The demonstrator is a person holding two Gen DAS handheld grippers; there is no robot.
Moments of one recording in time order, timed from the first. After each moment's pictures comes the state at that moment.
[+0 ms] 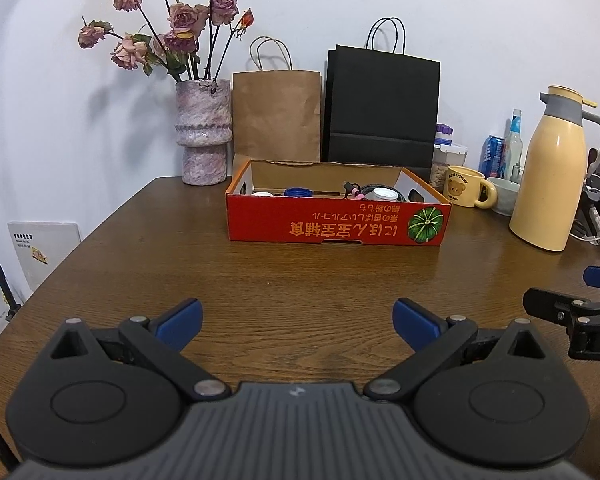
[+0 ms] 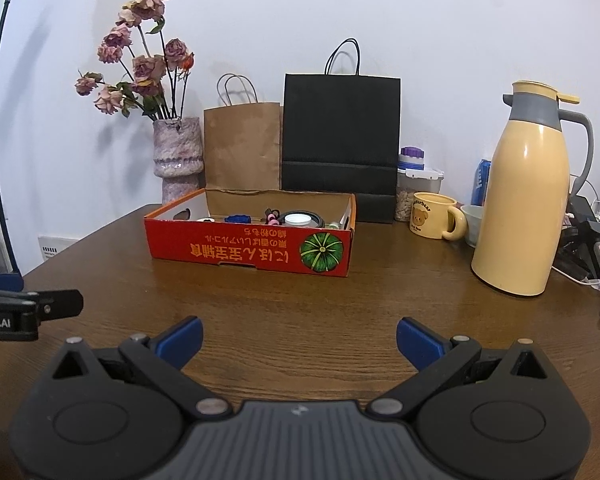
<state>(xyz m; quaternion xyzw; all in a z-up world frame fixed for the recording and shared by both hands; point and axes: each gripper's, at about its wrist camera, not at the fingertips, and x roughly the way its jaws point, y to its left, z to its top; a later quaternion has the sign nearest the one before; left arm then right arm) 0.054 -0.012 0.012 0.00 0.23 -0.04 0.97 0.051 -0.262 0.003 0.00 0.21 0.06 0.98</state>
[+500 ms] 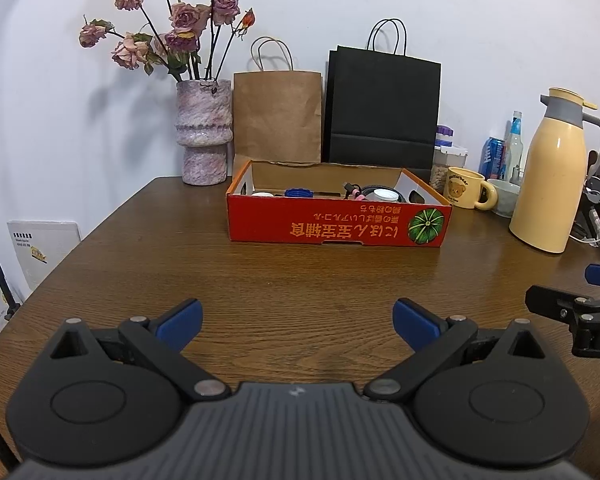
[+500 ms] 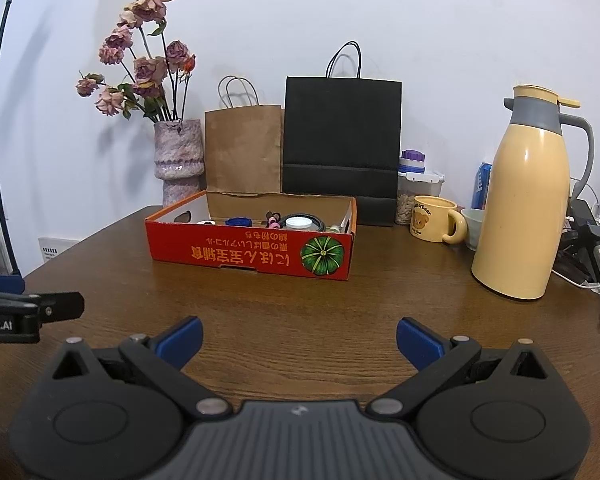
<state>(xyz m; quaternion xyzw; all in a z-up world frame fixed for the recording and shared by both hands) 0.054 -0.012 0.011 0.00 0.23 -0.04 0.97 0.051 -0.261 0.006 0.00 0.20 0.06 0.98</state>
